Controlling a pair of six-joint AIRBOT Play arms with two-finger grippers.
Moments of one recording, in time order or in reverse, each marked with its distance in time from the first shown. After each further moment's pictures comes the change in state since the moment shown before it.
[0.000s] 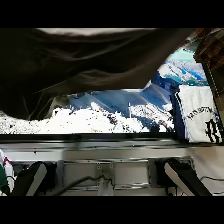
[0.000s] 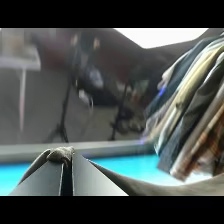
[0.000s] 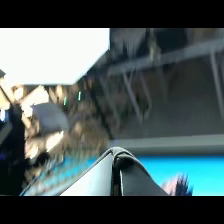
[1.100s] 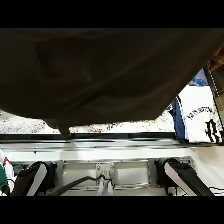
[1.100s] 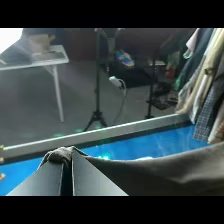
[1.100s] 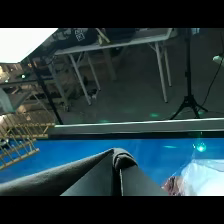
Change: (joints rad) left arm -0.050 0.022 0.154 0.208 -0.191 0.003; right arm 0.000 -0.051 0.169 -0.276 0.210 0.105
